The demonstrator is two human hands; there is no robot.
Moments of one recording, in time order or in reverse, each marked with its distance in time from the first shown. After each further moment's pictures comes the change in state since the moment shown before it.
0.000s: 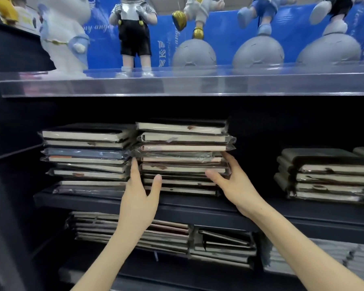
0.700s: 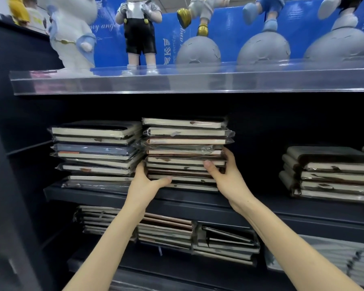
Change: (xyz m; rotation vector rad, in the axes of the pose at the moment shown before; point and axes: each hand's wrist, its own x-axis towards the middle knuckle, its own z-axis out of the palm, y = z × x) left_hand 0.026 -0.001 0.001 -0.422 -0.132 -0.291; right_hand 0.008 0.000 0.022 0.092 0.067 0.004
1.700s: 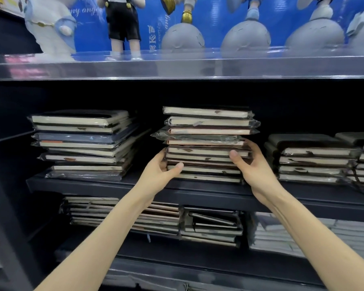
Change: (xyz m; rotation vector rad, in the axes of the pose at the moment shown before) left_hand -0.013 0.006 0.037 -0.018 -0.343 0.153; right_hand -0.021 0.003 -0.076 -0.044 0.135 0.037
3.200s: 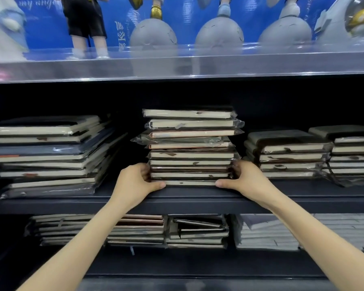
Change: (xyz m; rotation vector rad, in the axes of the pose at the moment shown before) left_hand 0.022 -0.016 0.000 0.360 0.051 0.074; right_hand -0.005 0.009 -0.035 -0.434 -0.150 0.017
